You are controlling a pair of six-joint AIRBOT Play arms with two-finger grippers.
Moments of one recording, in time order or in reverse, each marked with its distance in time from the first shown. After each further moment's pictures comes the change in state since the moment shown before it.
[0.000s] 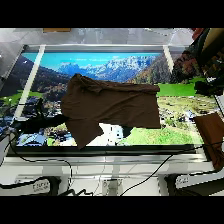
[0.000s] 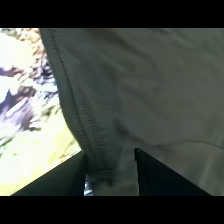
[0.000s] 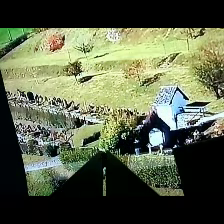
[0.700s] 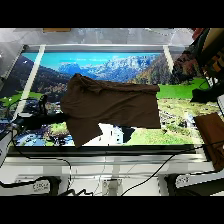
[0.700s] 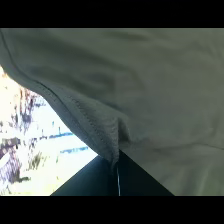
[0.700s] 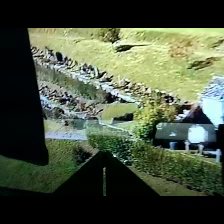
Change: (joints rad) left arm -0.053 -0.016 0.073 0.005 0.016 0.040; right arm -0.065 0.000 -0.139 0.191 0.137 -0.198
